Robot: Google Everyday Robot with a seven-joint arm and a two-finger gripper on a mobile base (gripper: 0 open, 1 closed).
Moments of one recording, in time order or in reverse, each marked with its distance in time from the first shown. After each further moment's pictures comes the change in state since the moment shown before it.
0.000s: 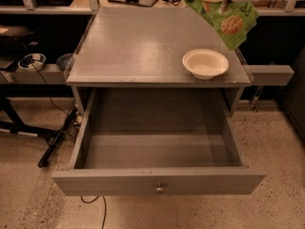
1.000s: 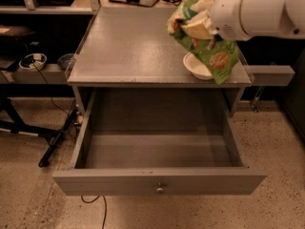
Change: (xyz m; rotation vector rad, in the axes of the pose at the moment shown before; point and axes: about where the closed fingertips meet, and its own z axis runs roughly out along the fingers) arm 0.036 0.065 0.008 -0.146 -0.013 0.109
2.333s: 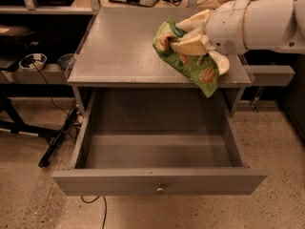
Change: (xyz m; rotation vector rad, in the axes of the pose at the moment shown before) arm -0.001 0.049 0.008 -0.284 -0.202 0.044
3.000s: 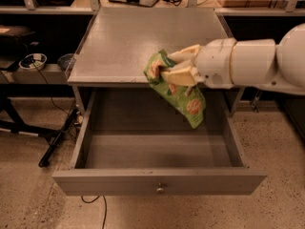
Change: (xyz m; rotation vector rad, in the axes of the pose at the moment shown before) arm 0.030 0.058 0.018 -0.052 -0.033 0.178
